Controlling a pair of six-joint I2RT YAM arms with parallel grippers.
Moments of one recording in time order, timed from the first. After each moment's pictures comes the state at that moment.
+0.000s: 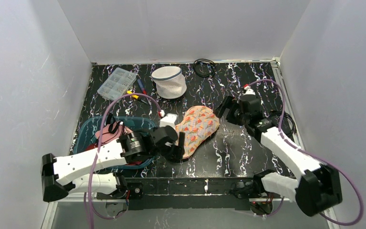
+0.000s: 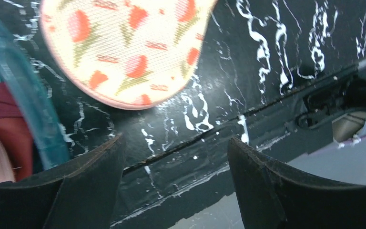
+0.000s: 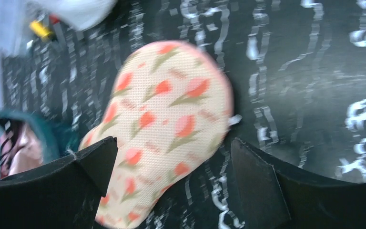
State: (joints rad) left arm -1.13 1.05 0.97 -0.81 -0.31 -0.79; right arm 0.50 1.06 0.74 -0.24 -0.02 0.68
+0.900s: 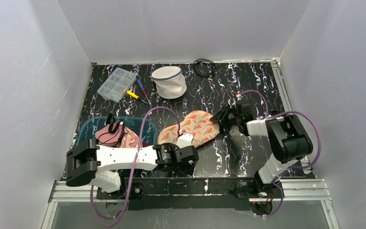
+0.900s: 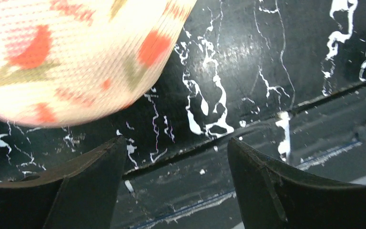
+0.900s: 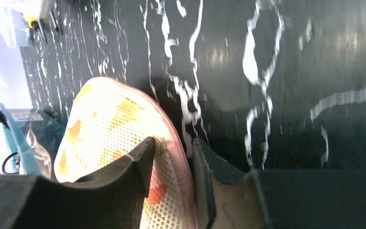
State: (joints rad) left arm -1.34 1.37 0.86 -0.62 -0.35 -0.94; right arm 0.28 1.69 0.65 0.40 -0.40 0.76
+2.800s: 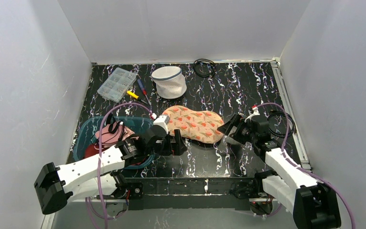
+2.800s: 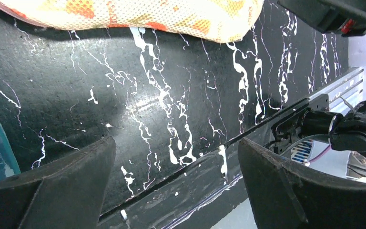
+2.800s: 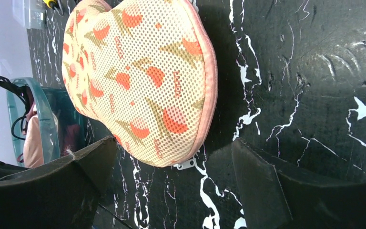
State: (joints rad) left arm -0.98 0.98 0.65 -0.37 -0.12 -0.84; right arm 0.26 0.90 0.35 -0.04 -0.32 0.74
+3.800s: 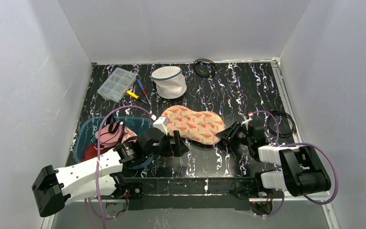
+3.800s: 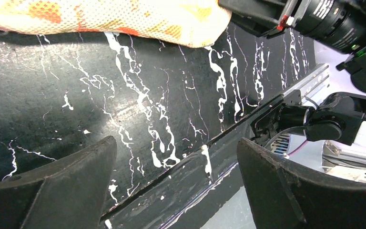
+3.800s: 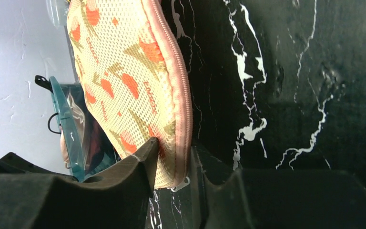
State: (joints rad) left arm -0.99 0.93 0.57 -0.25 -0.07 -0.86; right arm 0.21 1.29 0.21 0.51 -0.51 0.91
